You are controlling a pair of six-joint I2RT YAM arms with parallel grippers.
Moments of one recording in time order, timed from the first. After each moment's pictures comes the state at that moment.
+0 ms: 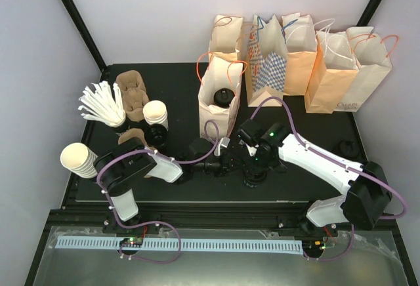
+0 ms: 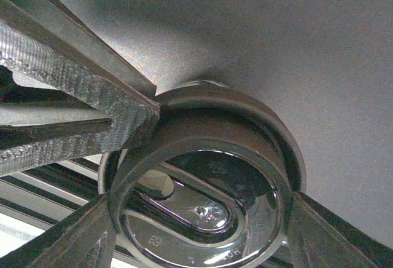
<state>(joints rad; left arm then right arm) -0.91 1.77 0.58 0.81 0.57 -1.34 0.82 1.39 1.06 -1.15 -0.02 0.34</state>
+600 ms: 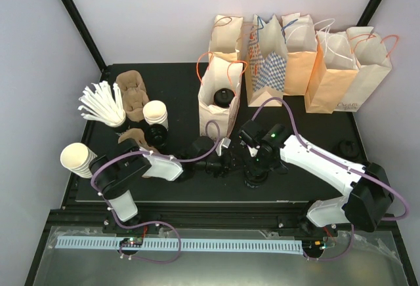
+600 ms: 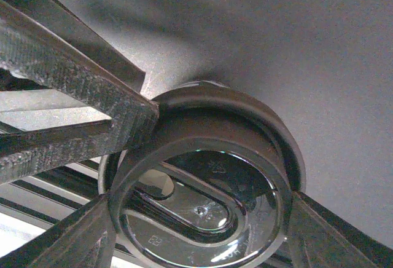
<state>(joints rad) -0.91 1.73 0.61 0.71 0.56 -1.33 0.82 1.37 1.06 -1.16 -0.02 0.36</state>
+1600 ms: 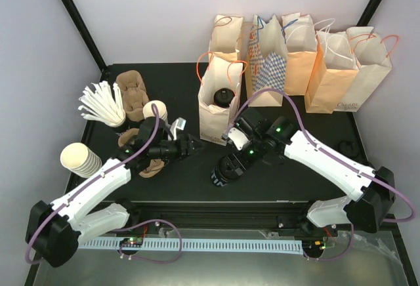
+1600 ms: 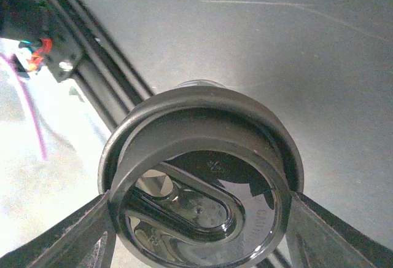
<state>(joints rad) -0.57 1.01 0.67 -0.23 0.59 -0.98 0.84 1.34 1.21 -1.07 -0.36 0.14</state>
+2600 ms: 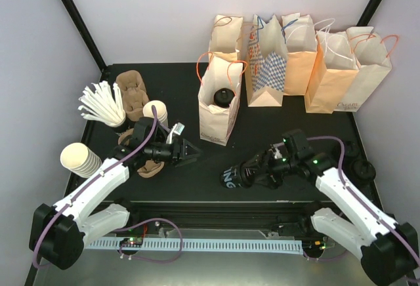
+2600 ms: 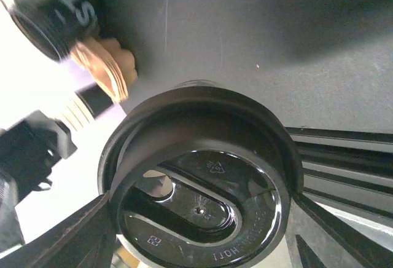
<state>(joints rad) -0.42 0.99 0.63 -0.33 0.92 -0.86 0.45 0.93 0.61 -0.69 -0.78 1.11</state>
